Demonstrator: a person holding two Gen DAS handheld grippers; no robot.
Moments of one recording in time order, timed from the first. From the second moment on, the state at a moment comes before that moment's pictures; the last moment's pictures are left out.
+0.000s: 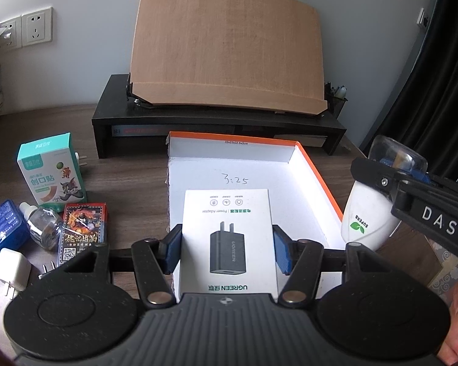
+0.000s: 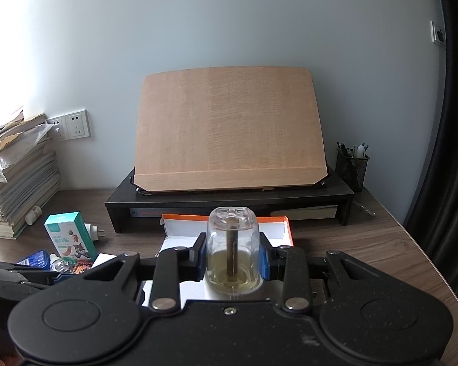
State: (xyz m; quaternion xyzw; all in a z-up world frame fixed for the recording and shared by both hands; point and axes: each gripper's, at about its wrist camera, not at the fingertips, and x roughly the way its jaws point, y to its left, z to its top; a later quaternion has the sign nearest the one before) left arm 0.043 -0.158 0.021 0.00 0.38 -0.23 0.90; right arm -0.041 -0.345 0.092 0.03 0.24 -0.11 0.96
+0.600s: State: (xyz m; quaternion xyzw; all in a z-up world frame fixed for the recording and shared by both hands) left arm 0.044 -0.165 0.020 0.01 0.38 -0.22 0.90; right arm -0.039 -0.346 0.090 0.04 0.25 -0.11 0.96
